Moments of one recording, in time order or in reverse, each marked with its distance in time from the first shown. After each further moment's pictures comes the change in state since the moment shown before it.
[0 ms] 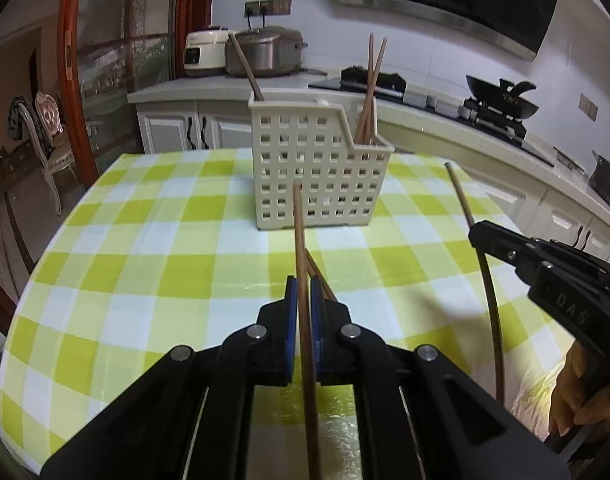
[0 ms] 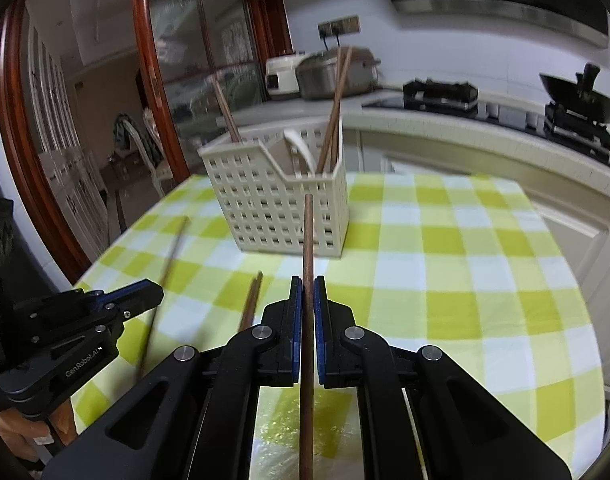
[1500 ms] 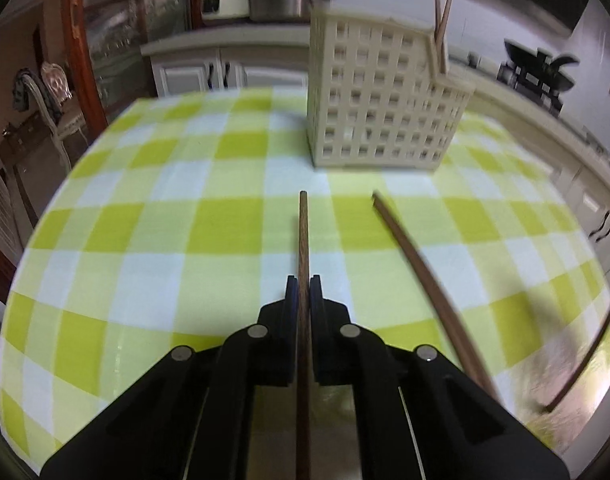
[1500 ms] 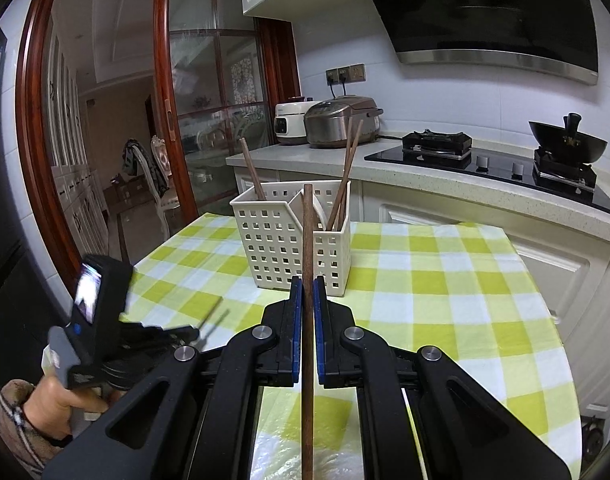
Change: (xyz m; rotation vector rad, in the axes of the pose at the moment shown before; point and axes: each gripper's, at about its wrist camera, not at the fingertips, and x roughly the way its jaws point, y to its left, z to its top) left arm 0.047 0.051 -0.018 -0.038 0.156 0.053; right arm -0.055 0.015 0.004 -0.042 -0.140 -0.010
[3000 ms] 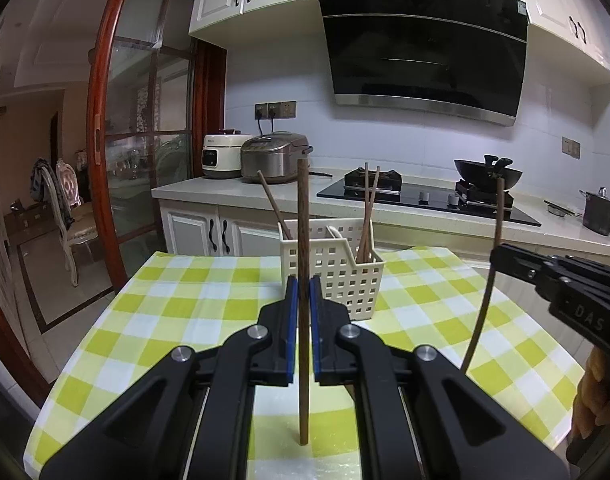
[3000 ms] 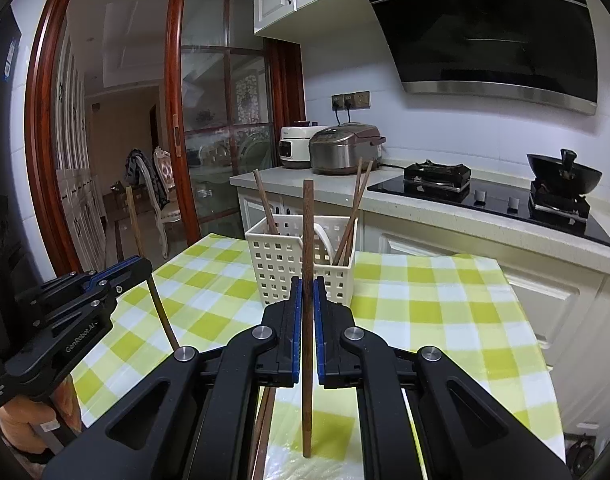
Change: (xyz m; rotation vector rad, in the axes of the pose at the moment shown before) left arm -0.149 -0.041 0.009 0.066 -0.511 -0.019; right arm -0.023 0.017 0.021 -0.051 -0.076 -0.015
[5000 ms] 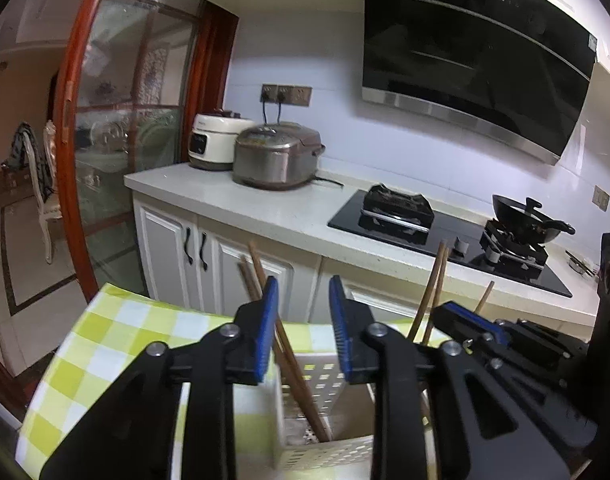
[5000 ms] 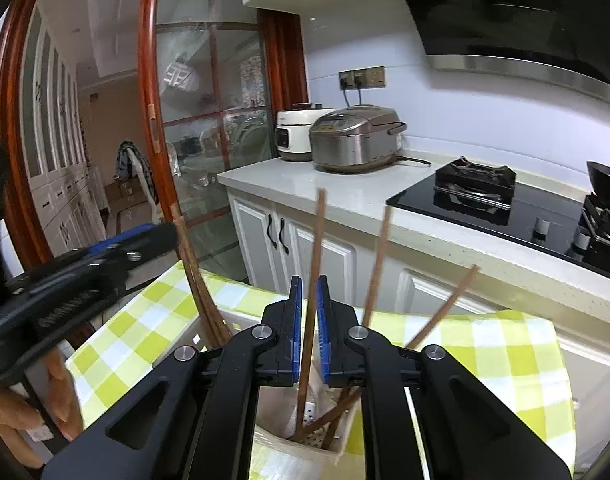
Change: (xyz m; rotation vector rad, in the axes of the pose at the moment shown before) left arm 0.215 0.050 0.122 -0.131 0.058 -0.025; right arm 0.206 -0.035 0.101 0.019 0.074 0.034
